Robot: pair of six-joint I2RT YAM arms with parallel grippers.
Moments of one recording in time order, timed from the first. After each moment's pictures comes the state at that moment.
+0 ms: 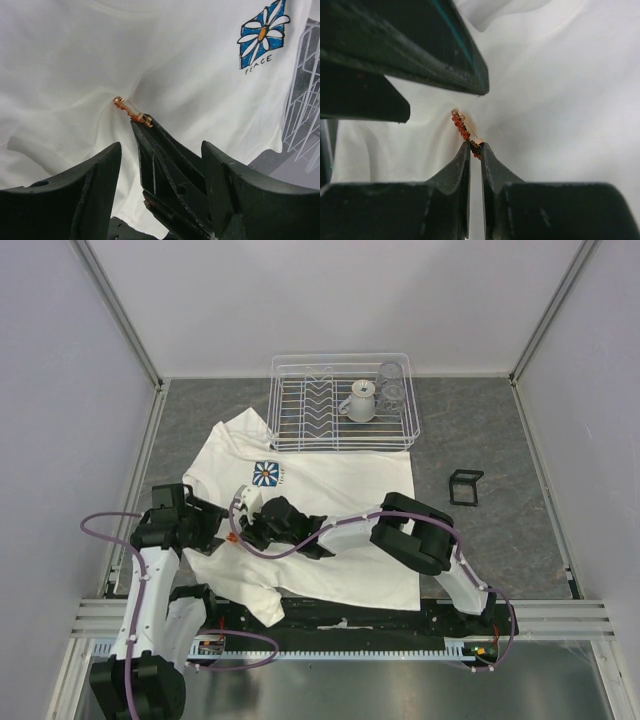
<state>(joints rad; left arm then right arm) 0.13 0.76 0.58 -0.82 0.15 -1.07 1.17 2.17 1.27 0.51 -0.07 0.20</state>
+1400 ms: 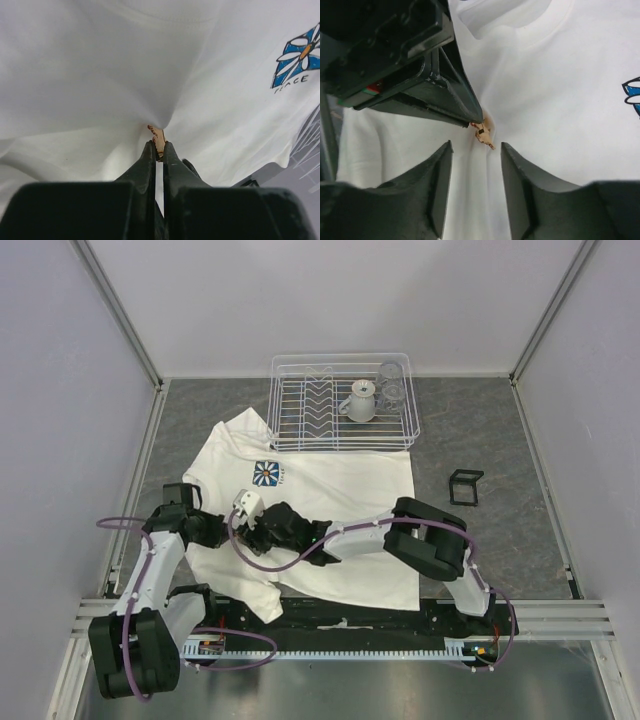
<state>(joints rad) 0.13 0.95 0.50 -0.69 0.18 -1.17 1.22 2.11 1.24 0.50 0.08 0.07</state>
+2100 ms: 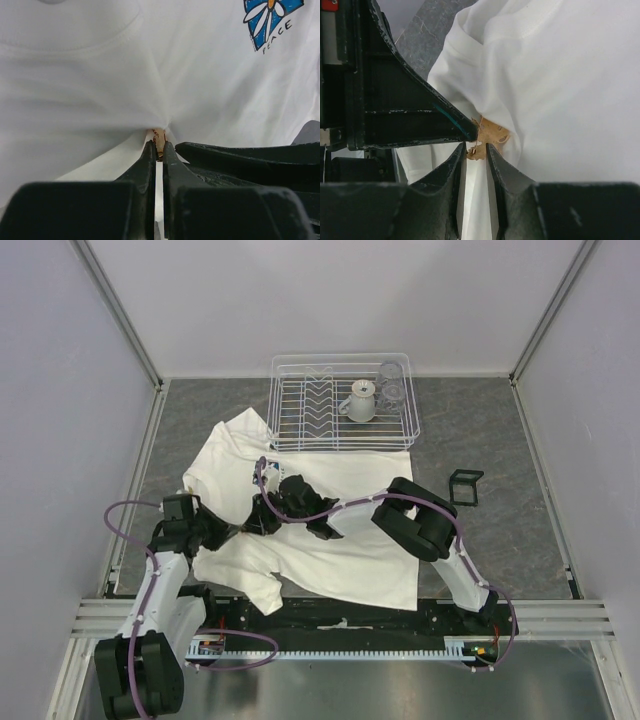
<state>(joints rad) 0.13 0.82 0.35 -0.44 0.27 -0.82 1.03 2.19 1.26 0.60 -0.34 0.57</state>
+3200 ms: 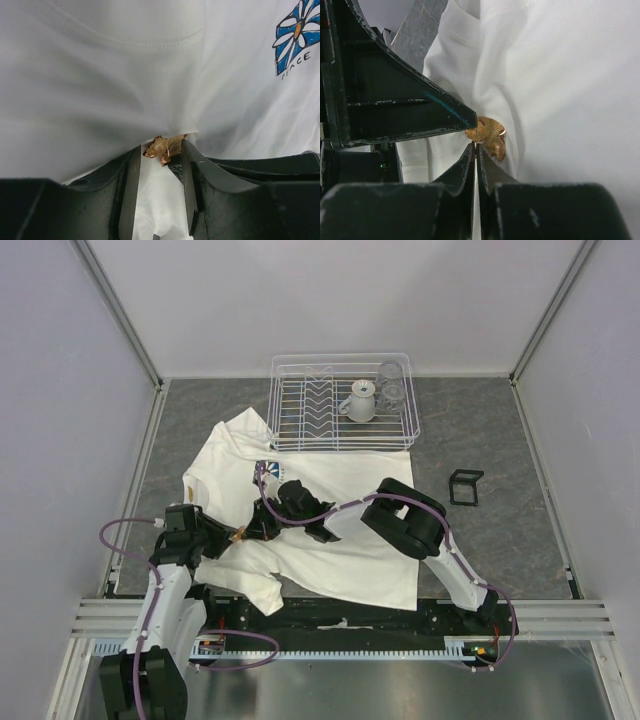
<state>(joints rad) 0.13 0.72 0.25 -0.42 0.16 -0.94 1.04 2.27 1.27 0.65 -0.41 0.65</state>
